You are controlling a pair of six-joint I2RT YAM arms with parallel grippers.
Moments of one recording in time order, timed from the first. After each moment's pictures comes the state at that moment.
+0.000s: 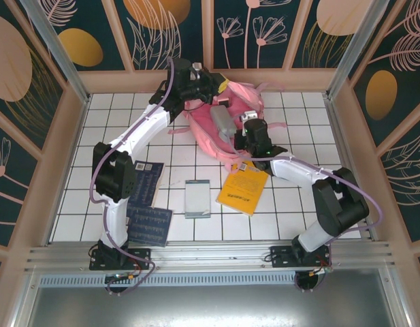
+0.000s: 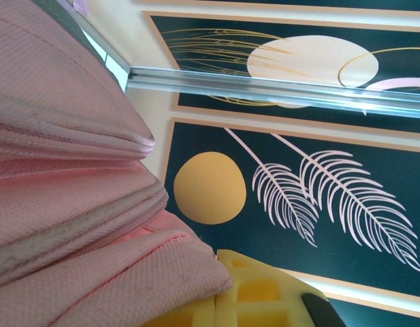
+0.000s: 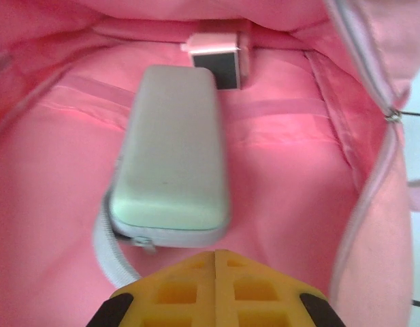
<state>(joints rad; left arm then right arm) -0.48 2.06 1.93 -0.06 0.55 -1.55 0.52 1.57 0.93 0.11 0.20 0.19</state>
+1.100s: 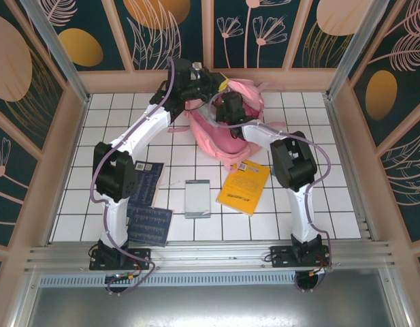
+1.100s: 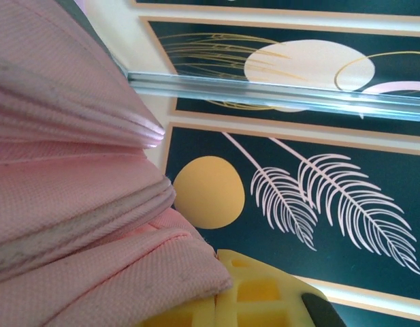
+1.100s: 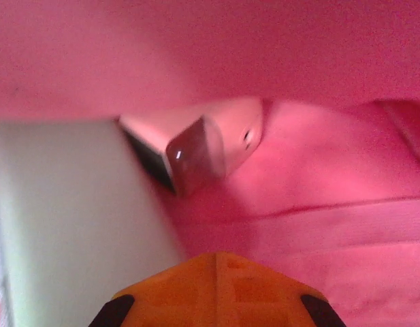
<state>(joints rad) -0.49 2.07 1.93 -0.04 0.54 -1.55 0.50 2.20 1.66 -0.01 0.27 0.32</state>
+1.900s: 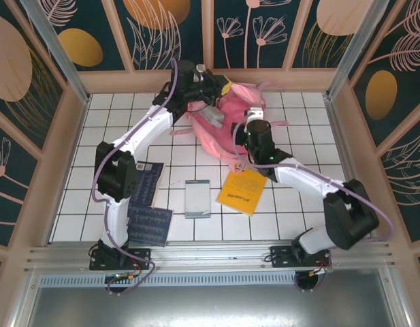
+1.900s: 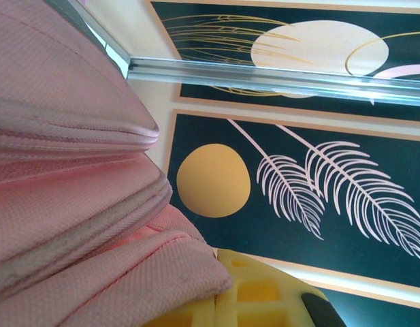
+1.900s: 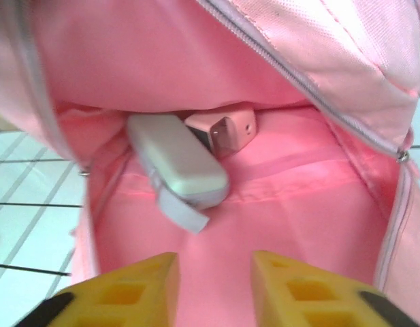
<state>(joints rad) -0.50 2.08 1.93 -0.05 0.56 -1.54 0.58 1.41 0.86 0.21 0.25 0.36</state>
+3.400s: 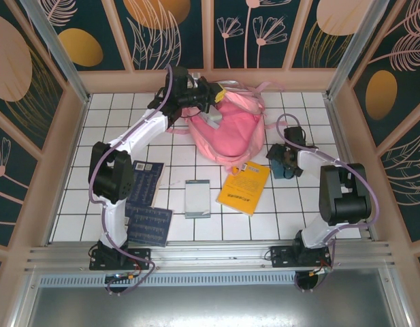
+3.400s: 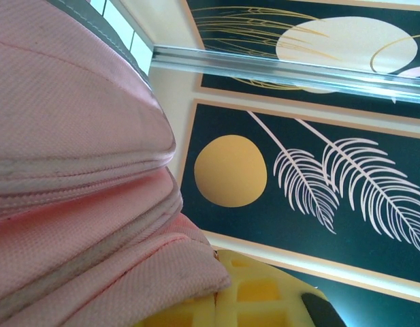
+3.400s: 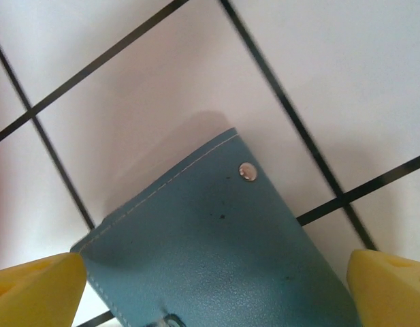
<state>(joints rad) -0.46 2.03 1.78 -0.01 0.63 -1.54 0.11 1.62 0.86 -0.34 0.05 0.61</state>
